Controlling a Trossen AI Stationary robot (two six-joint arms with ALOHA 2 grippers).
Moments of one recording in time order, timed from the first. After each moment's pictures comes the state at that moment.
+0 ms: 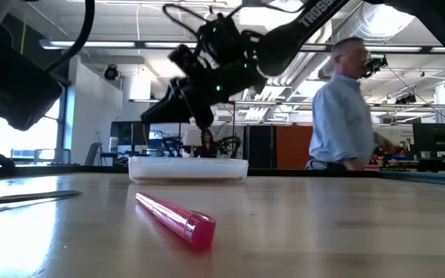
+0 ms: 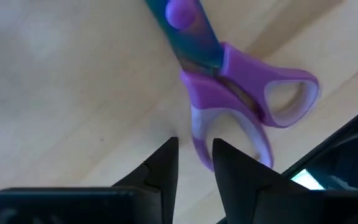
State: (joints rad) left arm -0.63 1.73 0.92 -0.41 0.32 -1.45; right arm -0.16 2.14 1.43 0.28 -0.27 -0.57
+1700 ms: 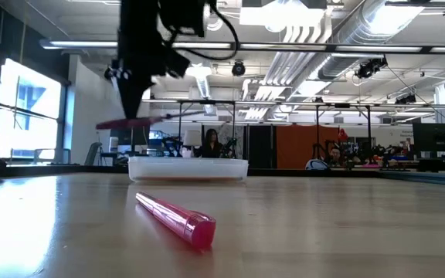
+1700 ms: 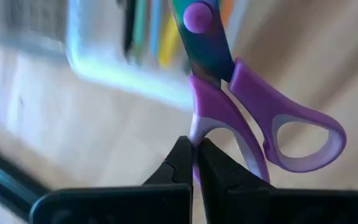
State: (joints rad) left arm -0.02 1.74 1.38 -1.27 -0.26 -0.55; right arm -0.04 1.44 1.43 -0.30 -0.03 -0.50
